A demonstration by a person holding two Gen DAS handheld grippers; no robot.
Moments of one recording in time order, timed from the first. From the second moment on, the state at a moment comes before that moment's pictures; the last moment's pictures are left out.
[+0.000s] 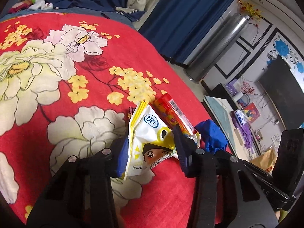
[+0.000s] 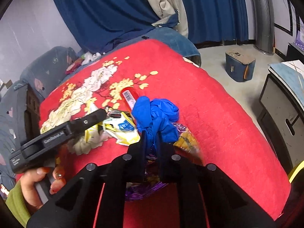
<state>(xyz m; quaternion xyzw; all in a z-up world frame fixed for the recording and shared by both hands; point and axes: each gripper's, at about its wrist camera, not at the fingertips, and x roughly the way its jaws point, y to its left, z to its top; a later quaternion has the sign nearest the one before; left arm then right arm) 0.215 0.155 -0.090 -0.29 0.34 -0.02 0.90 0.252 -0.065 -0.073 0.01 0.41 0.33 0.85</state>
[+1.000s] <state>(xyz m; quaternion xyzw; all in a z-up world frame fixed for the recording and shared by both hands) 0.157 0.129 0.000 -0.24 0.25 -0.06 0.94 0.185 -0.130 -0.017 0.14 0.35 0.38 0.85</state>
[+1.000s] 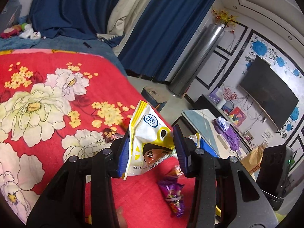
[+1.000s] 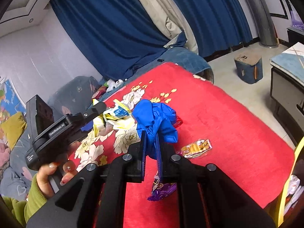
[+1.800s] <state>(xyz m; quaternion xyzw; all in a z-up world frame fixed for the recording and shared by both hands) 0.150 0.047 0.009 -0.19 0.26 -0.13 0.94 0.160 -0.223 -0.004 0.13 0.32 0.29 0.89</state>
